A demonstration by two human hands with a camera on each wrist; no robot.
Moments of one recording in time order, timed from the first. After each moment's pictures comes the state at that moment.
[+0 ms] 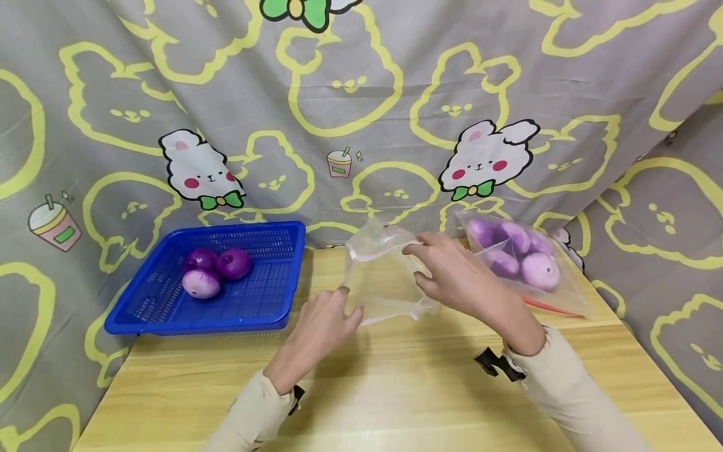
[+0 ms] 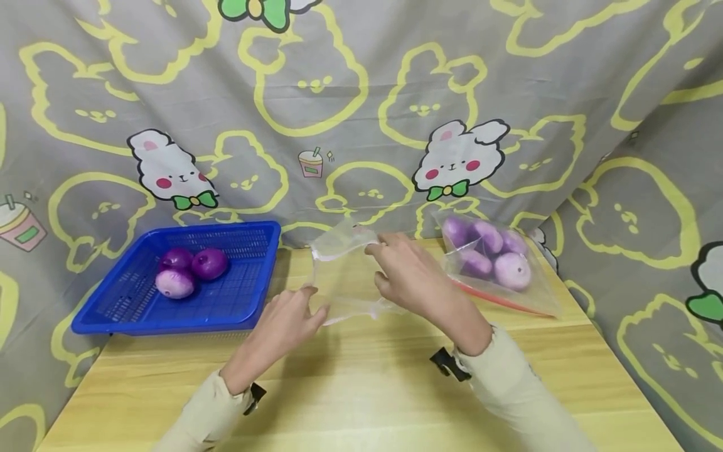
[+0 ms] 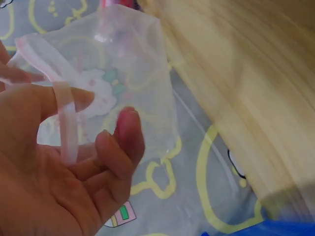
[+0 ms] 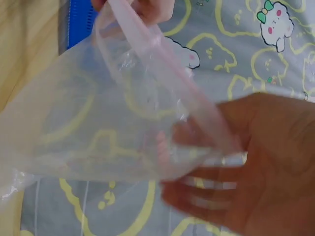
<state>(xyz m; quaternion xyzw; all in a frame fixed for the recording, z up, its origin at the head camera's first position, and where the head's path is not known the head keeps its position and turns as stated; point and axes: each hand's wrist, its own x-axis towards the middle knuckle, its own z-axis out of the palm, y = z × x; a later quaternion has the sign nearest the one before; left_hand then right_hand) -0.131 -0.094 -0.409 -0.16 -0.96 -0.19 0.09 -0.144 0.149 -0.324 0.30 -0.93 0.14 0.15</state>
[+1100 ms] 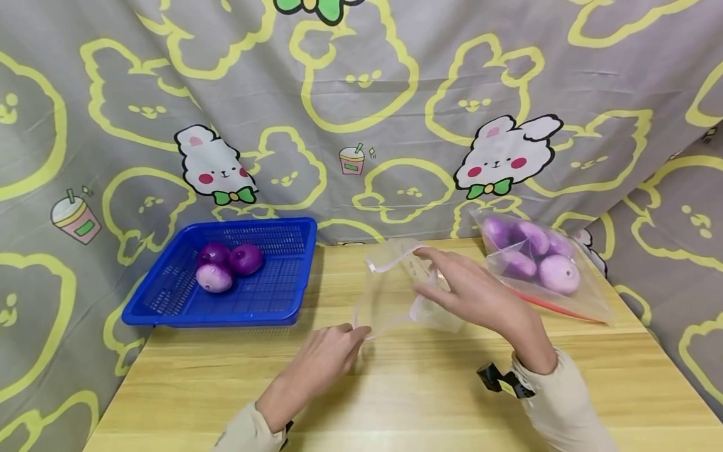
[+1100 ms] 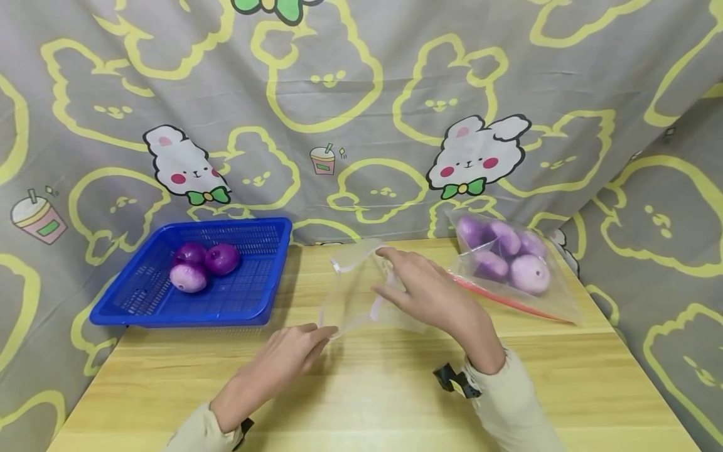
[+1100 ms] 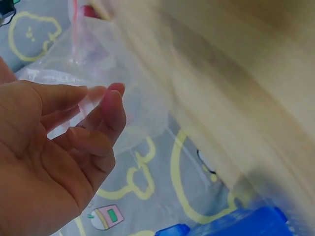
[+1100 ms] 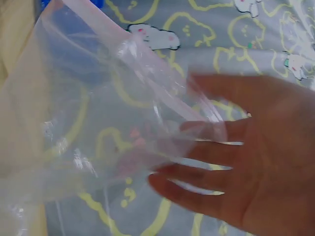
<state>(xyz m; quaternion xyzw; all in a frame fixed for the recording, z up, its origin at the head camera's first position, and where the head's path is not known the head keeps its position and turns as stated) -0.096 -0.119 -0.442 -0.32 -0.94 -0.11 0.11 -0.146 0.160 -0.352 0.30 -0.91 0.26 0.05</state>
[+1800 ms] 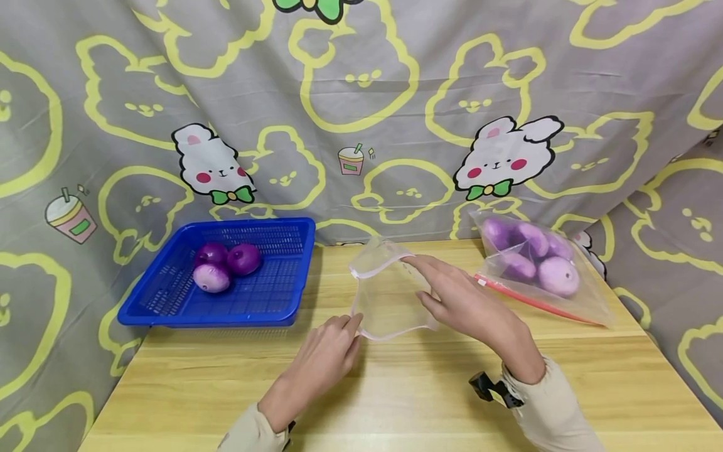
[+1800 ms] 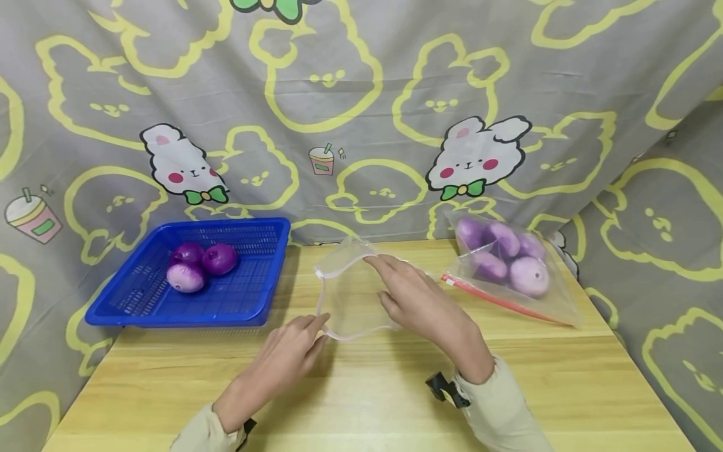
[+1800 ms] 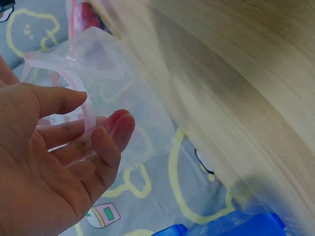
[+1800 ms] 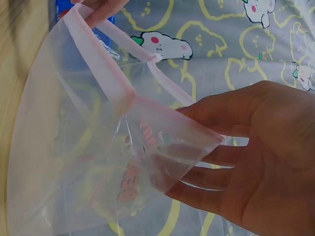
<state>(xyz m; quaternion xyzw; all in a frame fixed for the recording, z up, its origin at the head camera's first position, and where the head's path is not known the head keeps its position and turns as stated) -0.102 -0.115 -0.449 -0.30 -0.93 -0.09 0.18 -0.144 0.147 -0.364 0.34 -0.91 0.24 0.08</state>
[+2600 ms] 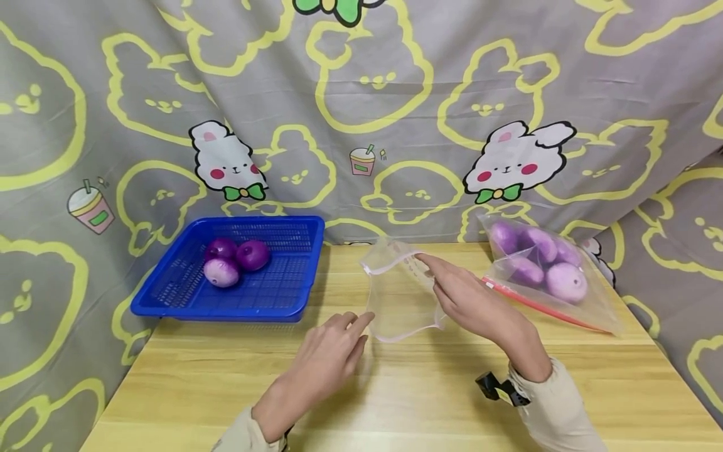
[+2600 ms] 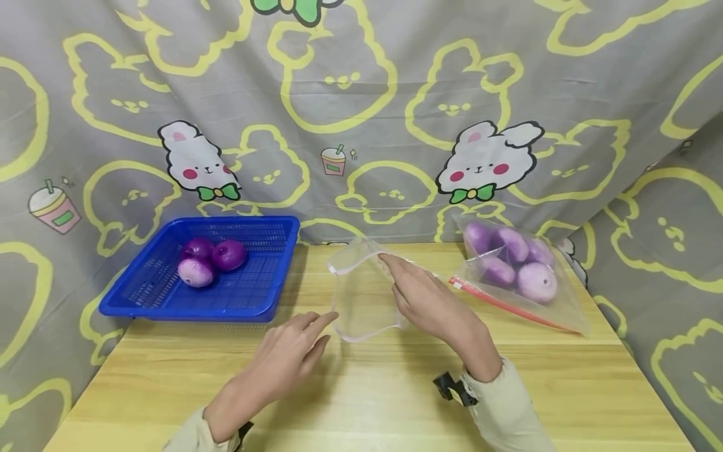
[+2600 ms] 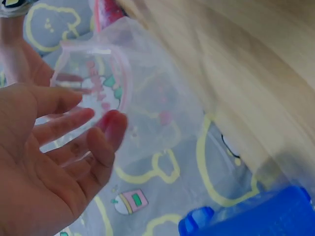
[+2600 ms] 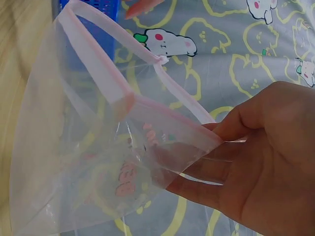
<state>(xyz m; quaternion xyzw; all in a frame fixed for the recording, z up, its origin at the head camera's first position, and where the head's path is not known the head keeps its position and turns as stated) -0.084 -0.121 -0.421 -0.30 -0.93 -0.10 0.20 -0.147 0.148 -0.367 0.32 -0.91 0.27 0.03</state>
